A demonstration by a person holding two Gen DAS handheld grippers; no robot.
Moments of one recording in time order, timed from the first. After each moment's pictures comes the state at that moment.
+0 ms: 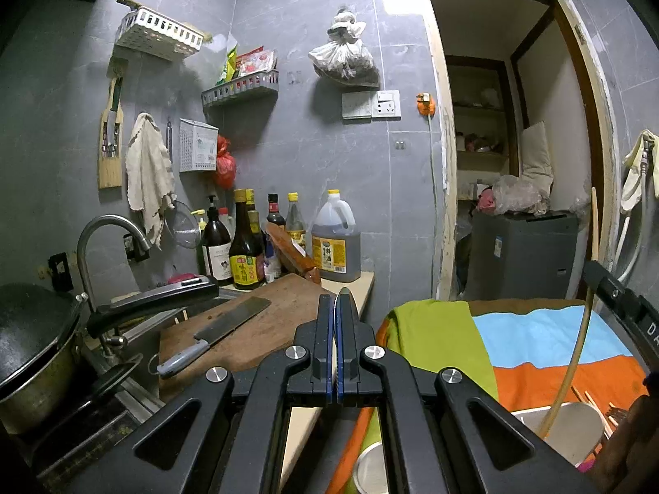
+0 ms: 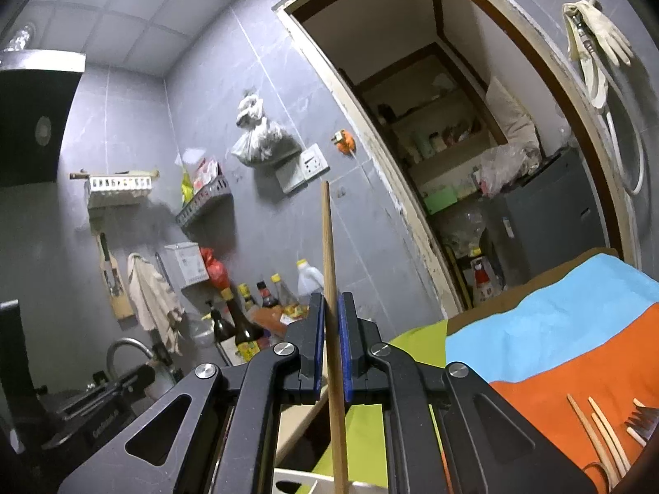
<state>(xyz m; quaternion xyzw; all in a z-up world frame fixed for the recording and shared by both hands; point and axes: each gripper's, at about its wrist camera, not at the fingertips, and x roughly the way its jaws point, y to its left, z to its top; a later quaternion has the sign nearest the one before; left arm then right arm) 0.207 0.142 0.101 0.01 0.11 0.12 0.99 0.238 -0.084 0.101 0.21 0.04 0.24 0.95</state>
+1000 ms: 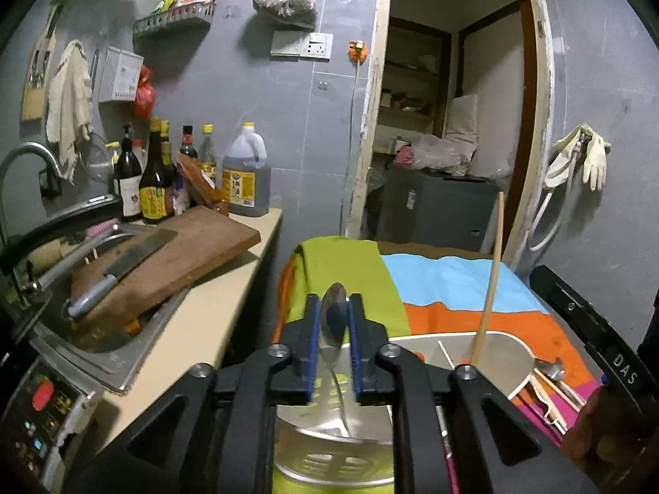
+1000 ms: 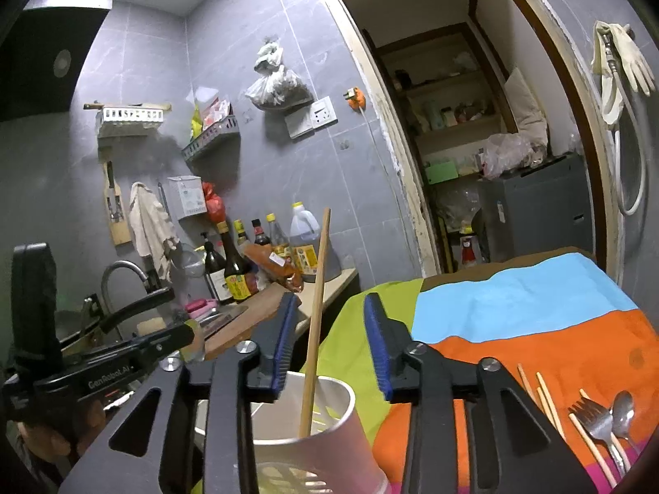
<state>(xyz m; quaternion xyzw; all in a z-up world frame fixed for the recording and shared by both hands) 0.204 0.135 0.075 -0.06 0.20 -0.05 0.98 0.199 -0.101 0.086 0.12 0.10 0.24 0.96</state>
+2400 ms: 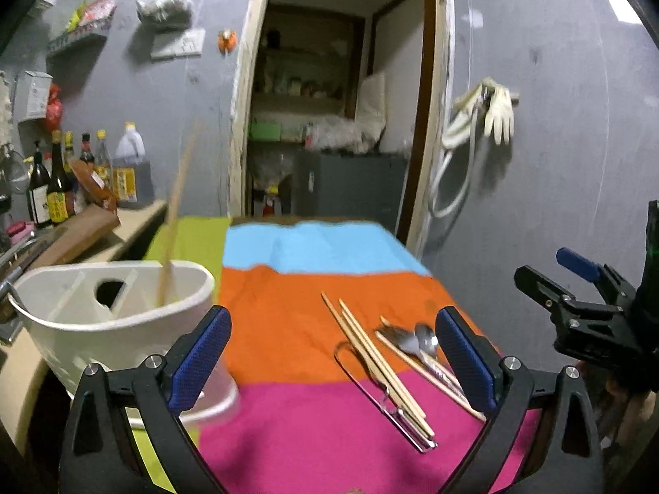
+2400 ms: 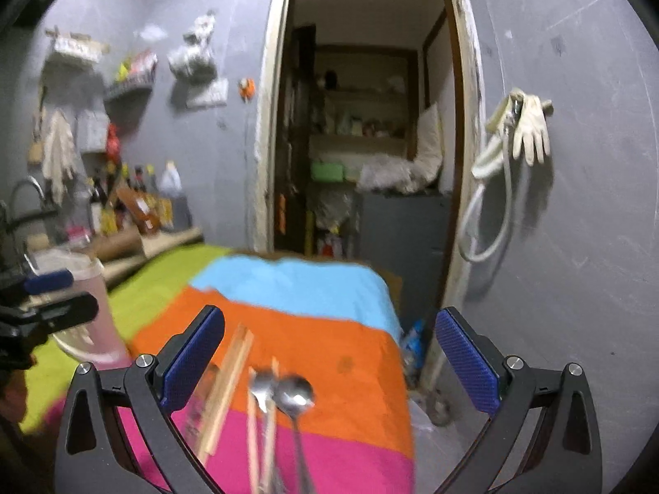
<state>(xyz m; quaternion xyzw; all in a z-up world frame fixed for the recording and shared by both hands) 0.164 -0.068 0.054 -0.02 0.21 -0.17 0.96 0.157 -0.297 0.071 -0.06 0.16 0.05 0.98</state>
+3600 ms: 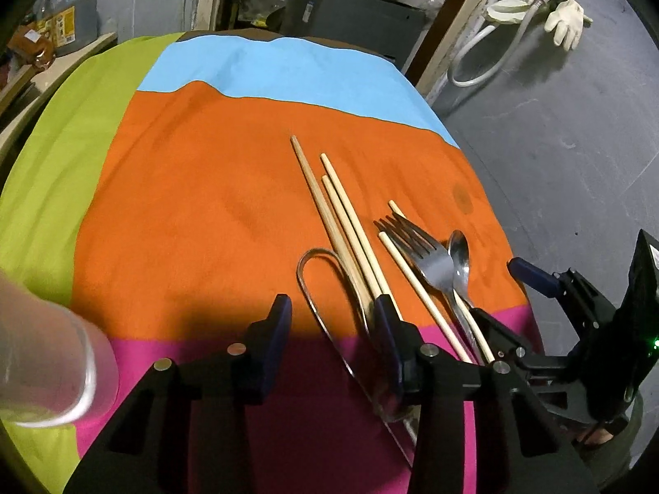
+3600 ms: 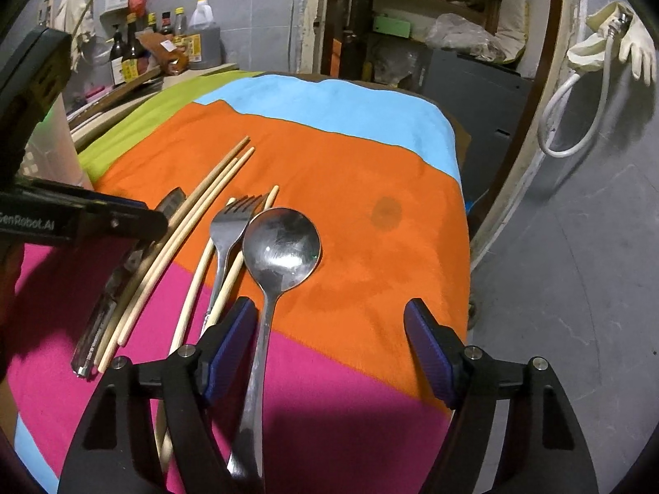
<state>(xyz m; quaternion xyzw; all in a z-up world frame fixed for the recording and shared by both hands) 0.284 -0.102 -0.031 -0.06 0.49 -0.20 0.84 0.234 -0.303 -0.020 -0.12 0.39 0.15 0.90</state>
